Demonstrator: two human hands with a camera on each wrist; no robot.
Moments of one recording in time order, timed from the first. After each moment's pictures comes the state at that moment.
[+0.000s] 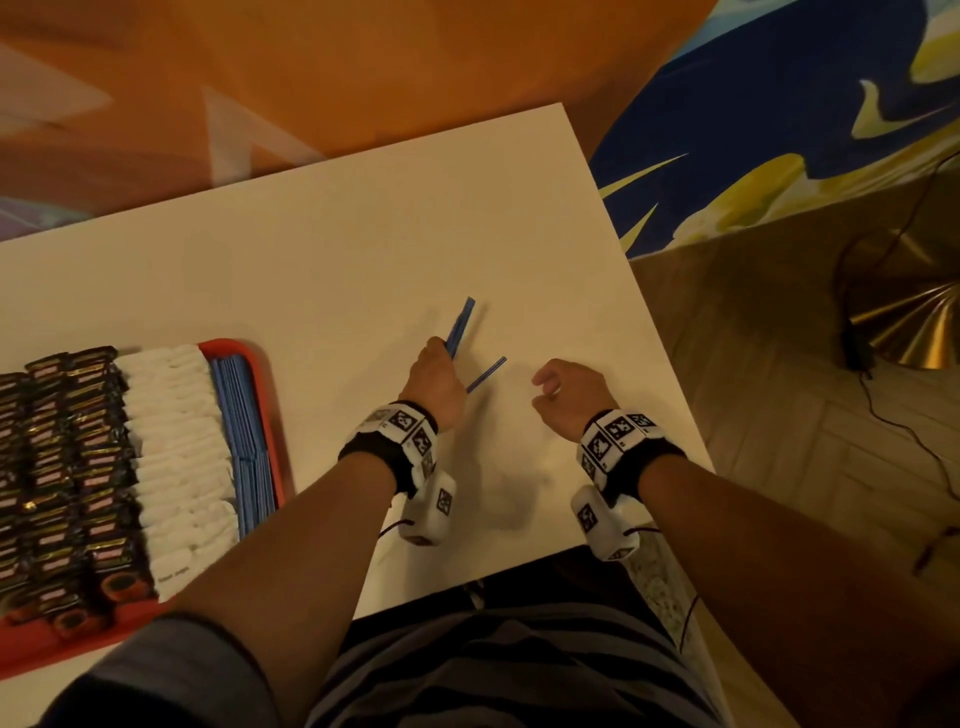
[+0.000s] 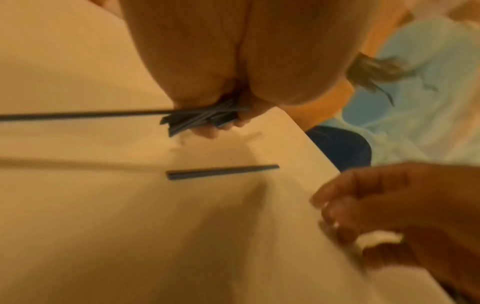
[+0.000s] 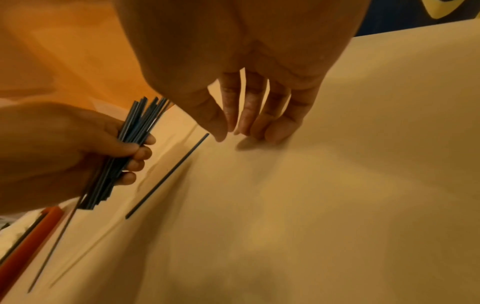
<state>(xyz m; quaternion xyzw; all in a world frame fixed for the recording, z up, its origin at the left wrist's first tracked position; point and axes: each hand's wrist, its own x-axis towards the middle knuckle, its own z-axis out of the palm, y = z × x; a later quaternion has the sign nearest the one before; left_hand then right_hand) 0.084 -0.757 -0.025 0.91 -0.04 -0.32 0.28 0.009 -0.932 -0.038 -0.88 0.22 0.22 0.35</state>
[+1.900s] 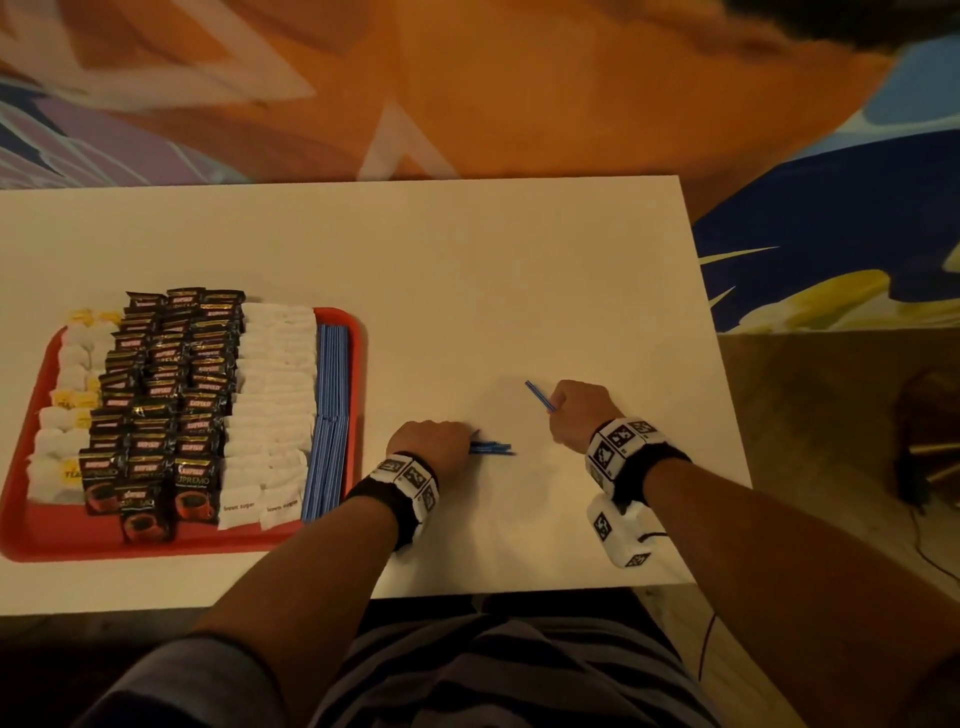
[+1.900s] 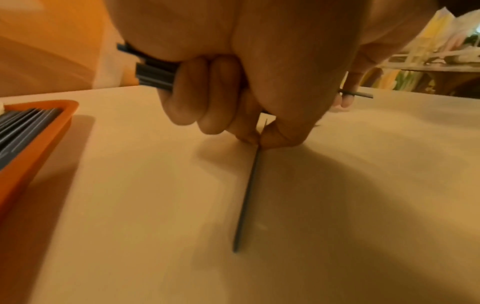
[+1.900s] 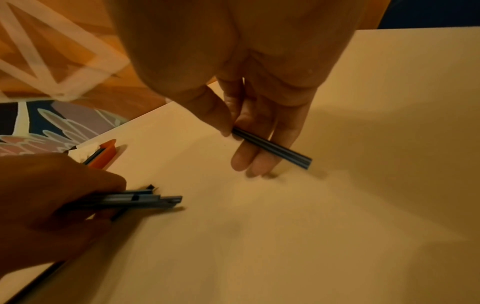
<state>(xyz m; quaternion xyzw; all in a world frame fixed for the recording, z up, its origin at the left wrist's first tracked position) 0.038 -0.662 -0.014 0.92 -0.19 -0.35 -0.02 0.052 -0.865 -0.015 -0.91 0.14 0.31 0.25</state>
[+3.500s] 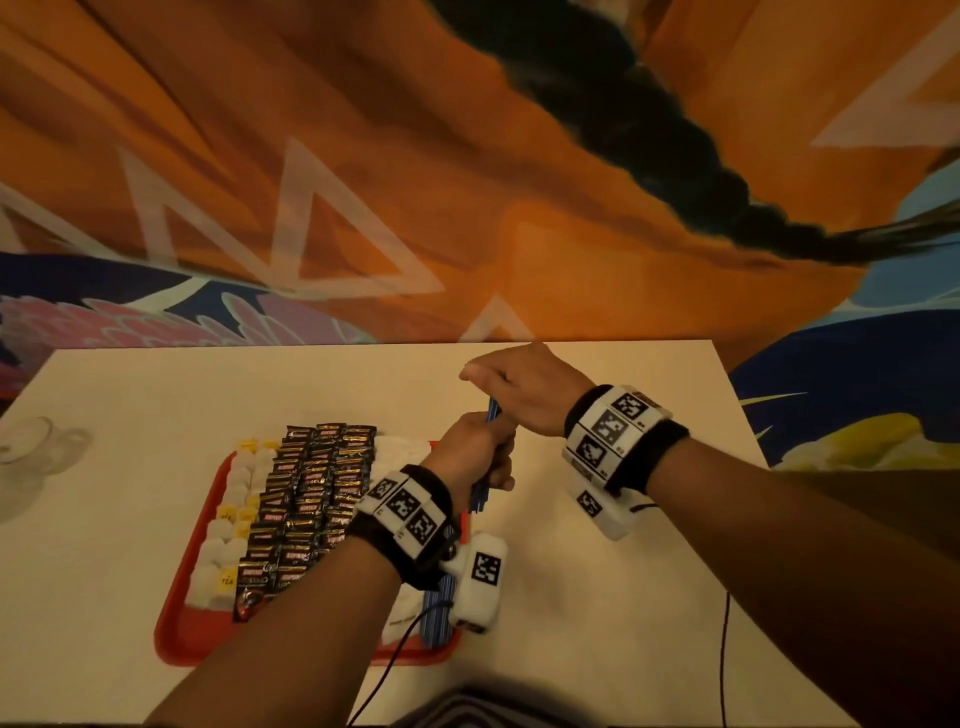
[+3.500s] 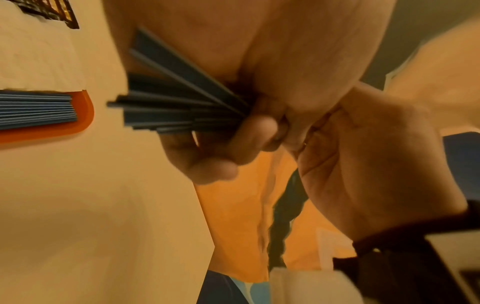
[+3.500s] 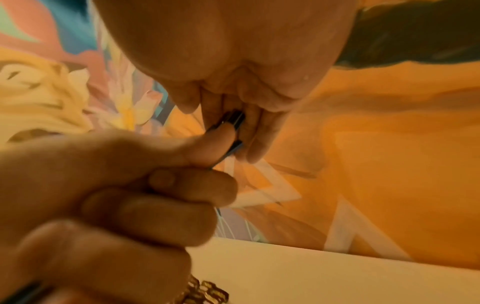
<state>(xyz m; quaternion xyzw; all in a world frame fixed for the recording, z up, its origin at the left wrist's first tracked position) 0.092 -0.577 0.177 0.67 0.10 -0.27 0.69 0.138 -0.695 0.220 -0.93 -0.22 0.10 0.29</state>
